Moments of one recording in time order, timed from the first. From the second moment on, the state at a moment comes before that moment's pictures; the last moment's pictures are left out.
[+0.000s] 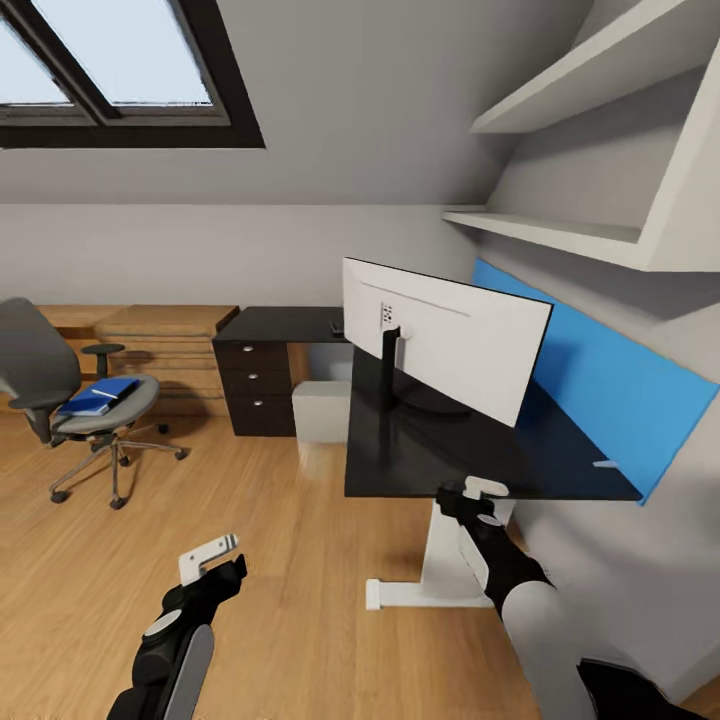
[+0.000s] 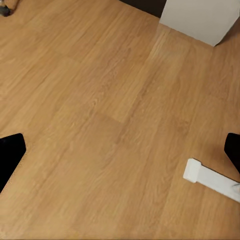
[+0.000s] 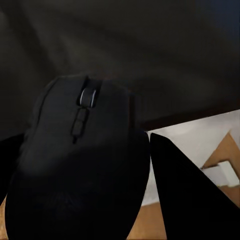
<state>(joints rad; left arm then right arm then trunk) -0.14 -0.13 0.06 -1.49 0.26 0.51 0.41 -0.78 0.11 -0.20 -0.45 0.02 0.05 -0.16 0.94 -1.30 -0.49</state>
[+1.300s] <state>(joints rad) -0.14 -0.13 -0.01 -1.45 0.25 0.50 0.41 -0.78 0.12 -0.19 -0.45 0.03 0.05 -0.15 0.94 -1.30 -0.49</state>
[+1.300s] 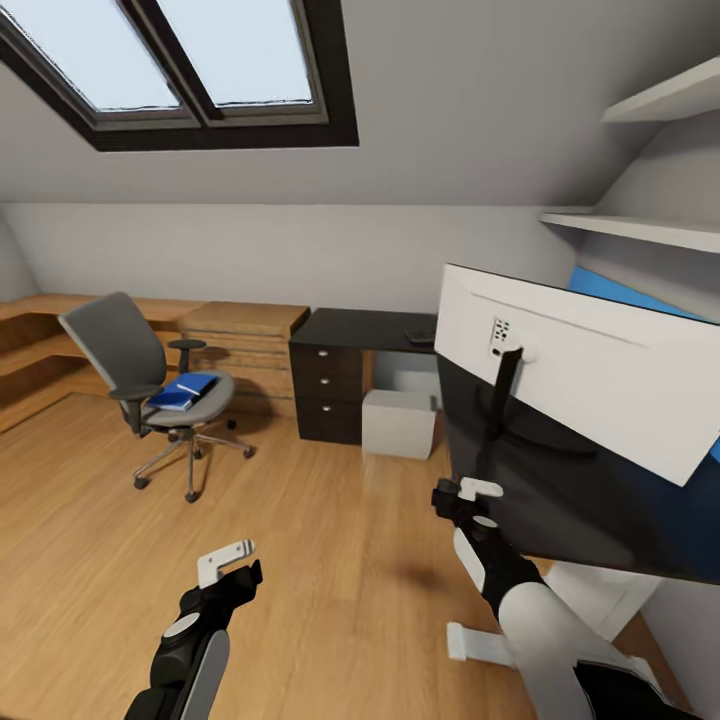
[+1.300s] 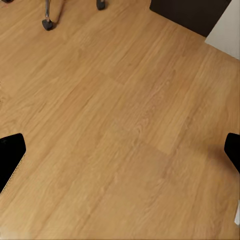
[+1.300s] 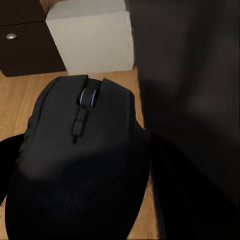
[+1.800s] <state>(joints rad) -0.14 -0.13 -0.02 -1.43 0.25 0.49 0.41 -0.77 0.14 -0.12 -0.46 0.03 0.05 -0.16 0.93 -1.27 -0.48</state>
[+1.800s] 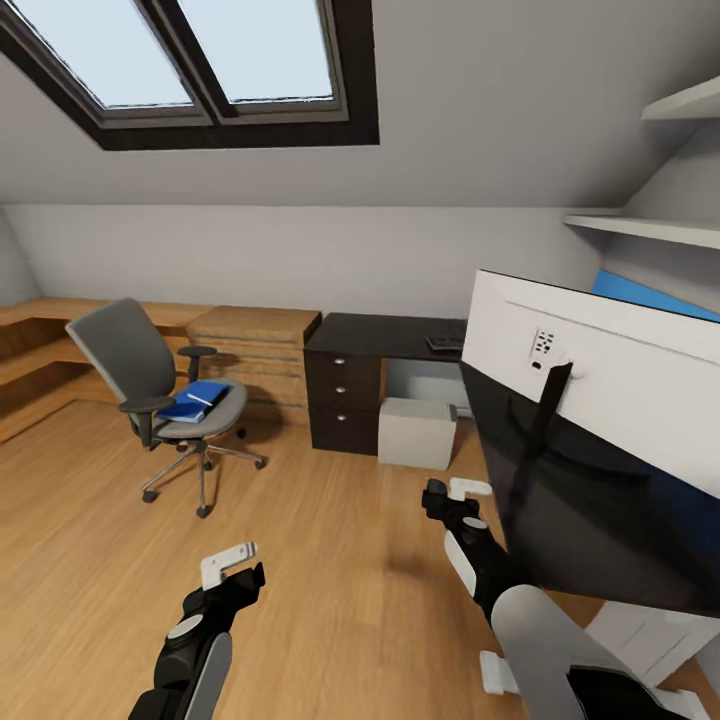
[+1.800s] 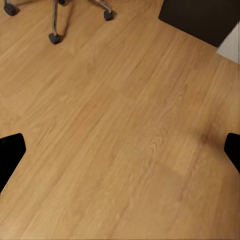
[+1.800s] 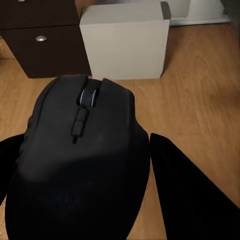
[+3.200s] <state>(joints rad) -0.14 -0.13 -0.09 -1.39 0.19 0.49 0.42 -0.77 0.14 -0.12 -0.45 0.03 -0.04 -0.21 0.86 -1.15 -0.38</state>
